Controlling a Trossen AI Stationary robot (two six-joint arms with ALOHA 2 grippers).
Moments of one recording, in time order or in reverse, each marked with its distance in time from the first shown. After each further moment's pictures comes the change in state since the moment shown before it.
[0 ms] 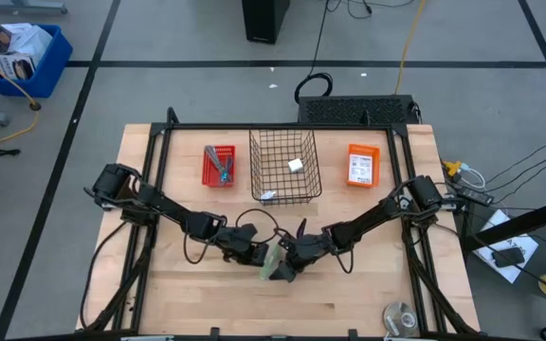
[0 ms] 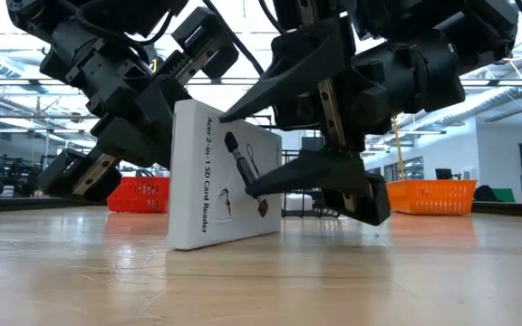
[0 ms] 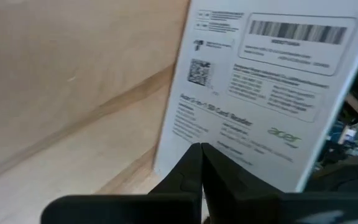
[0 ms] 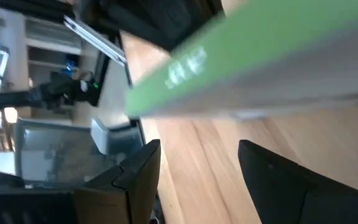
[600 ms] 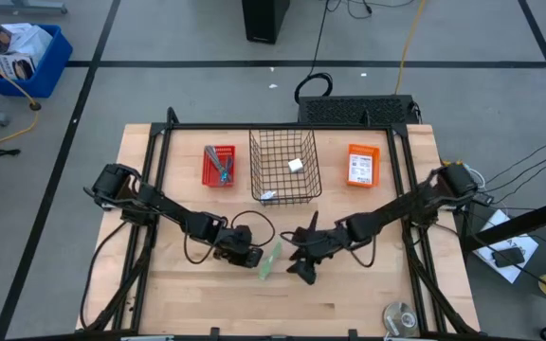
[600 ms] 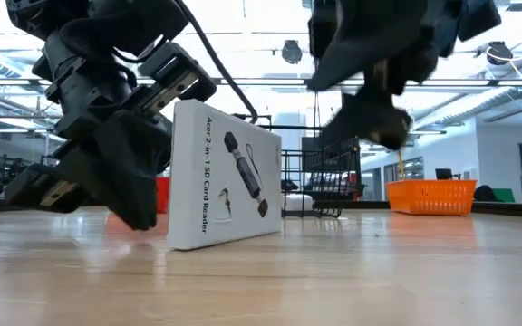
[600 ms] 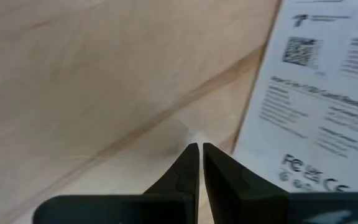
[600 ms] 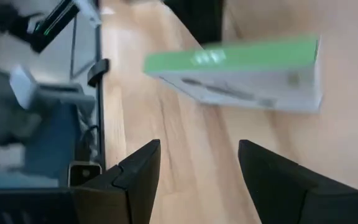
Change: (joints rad) left arm 0.000 -0.001 0.000 -0.195 0.065 0.080; right arm 0.026 -0.292 0.000 -0.499 0.114 -0.408
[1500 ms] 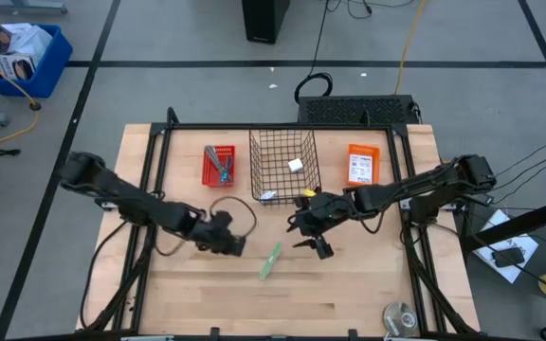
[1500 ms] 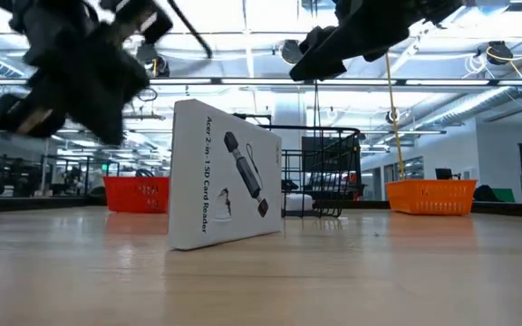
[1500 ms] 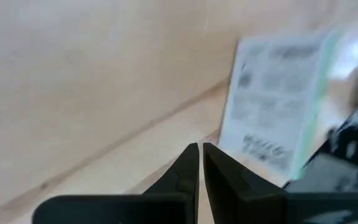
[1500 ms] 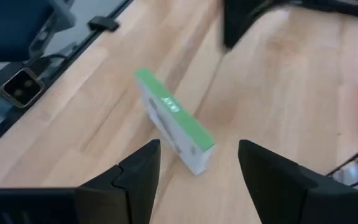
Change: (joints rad) left arm -0.057 -0.335 0.000 -0.388 -0.241 -0.023; right arm -0.200 -0.194 0.037 -0.198 -0.151 -0.994
